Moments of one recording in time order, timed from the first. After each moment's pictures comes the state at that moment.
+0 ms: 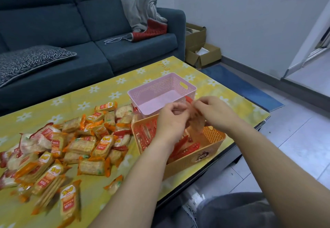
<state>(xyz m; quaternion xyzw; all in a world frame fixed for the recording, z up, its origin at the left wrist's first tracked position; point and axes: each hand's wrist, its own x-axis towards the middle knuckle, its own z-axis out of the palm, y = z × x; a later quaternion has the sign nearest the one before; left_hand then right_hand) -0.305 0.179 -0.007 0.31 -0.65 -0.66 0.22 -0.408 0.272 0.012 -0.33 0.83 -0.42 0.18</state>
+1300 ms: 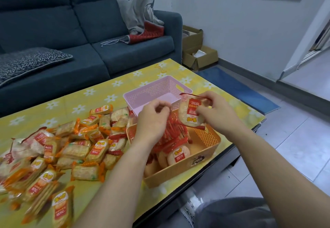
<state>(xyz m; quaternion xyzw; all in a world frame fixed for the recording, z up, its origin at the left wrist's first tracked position) -0.290 0.149 0.006 0.32 -0.77 -0.50 0.25 -0.415 0.282 0.016 -0.28 0.82 -0.48 0.15</state>
